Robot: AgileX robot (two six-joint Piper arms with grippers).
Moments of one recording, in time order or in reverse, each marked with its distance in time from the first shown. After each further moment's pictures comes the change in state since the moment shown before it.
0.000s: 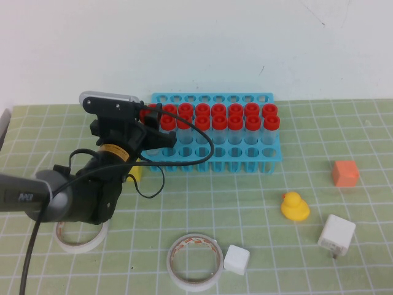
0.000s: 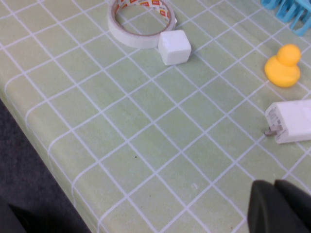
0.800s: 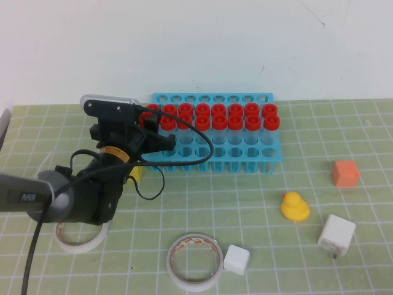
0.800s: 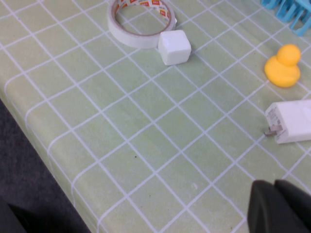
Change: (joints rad) right arm 0.000 0.000 0.000 0.000 0.000 0.000; left arm 0.000 0.003 0.000 -0.023 0.031 0.004
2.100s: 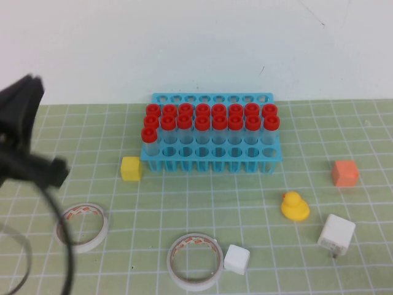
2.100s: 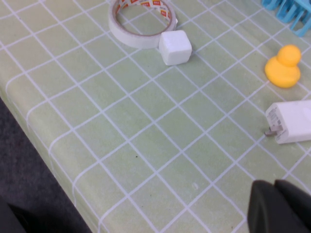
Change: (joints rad) right arm 0.000 0.000 0.000 0.000 0.000 -0.002; left arm 0.000 -1.151 0.462 -0.010 0.442 0.274
